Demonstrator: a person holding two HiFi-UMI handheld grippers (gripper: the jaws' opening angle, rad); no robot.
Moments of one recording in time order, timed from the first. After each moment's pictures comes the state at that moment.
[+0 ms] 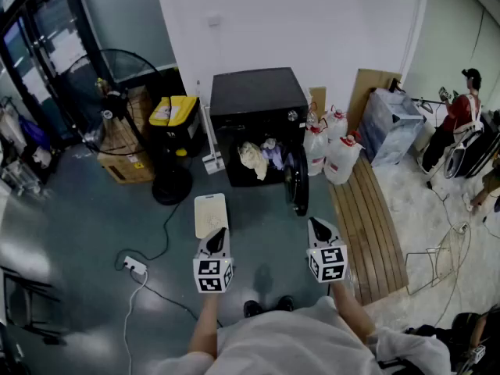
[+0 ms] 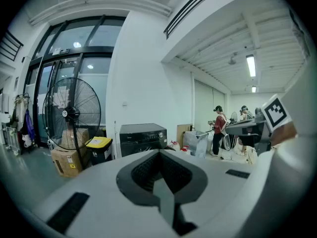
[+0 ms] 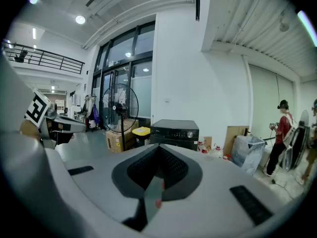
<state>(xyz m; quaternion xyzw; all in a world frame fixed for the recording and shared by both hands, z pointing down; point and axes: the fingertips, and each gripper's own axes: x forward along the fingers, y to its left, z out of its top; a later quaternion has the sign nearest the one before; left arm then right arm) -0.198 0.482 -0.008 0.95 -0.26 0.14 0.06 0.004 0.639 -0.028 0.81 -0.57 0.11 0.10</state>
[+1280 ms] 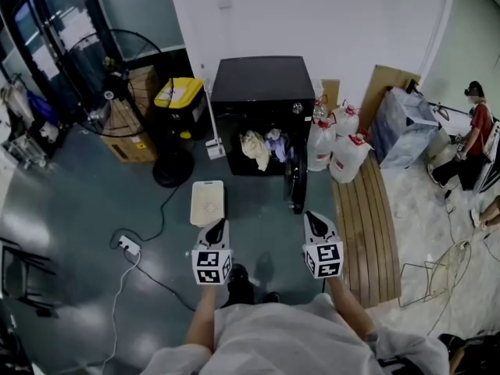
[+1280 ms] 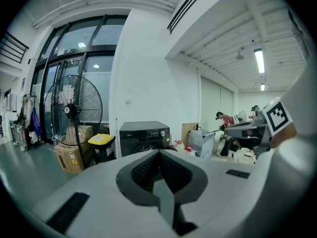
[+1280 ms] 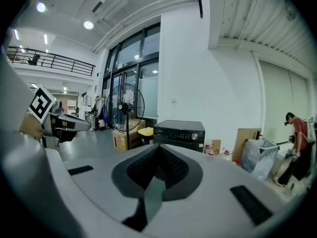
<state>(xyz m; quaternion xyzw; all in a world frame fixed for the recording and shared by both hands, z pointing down) -0.126 0.489 0.016 0.94 -0.30 0.14 0.07 0.077 0.621 0.000 0.77 -0.62 0.09 0.11</state>
